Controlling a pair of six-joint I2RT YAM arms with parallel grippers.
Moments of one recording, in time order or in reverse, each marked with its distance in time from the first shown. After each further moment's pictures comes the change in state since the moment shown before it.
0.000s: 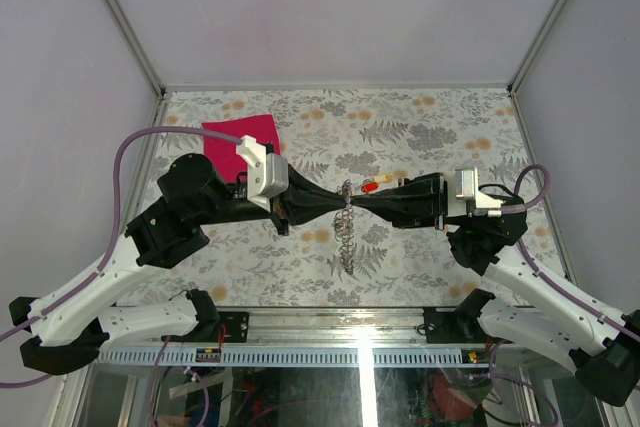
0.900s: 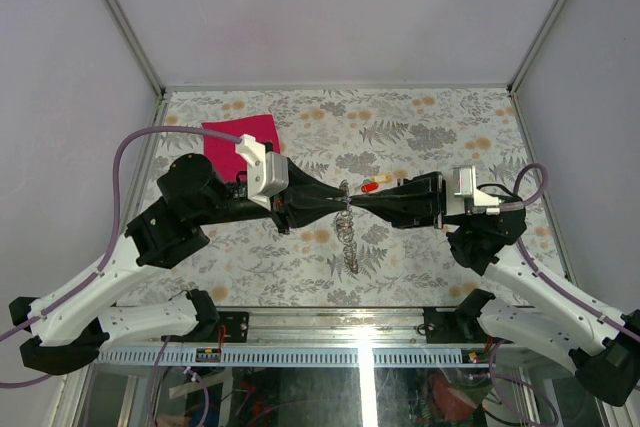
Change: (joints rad) left arm 0.000 0.000 0.000 0.003 -0.021 0.004; right arm 0.000 0.003 0.000 -0.008 0.005 0.013
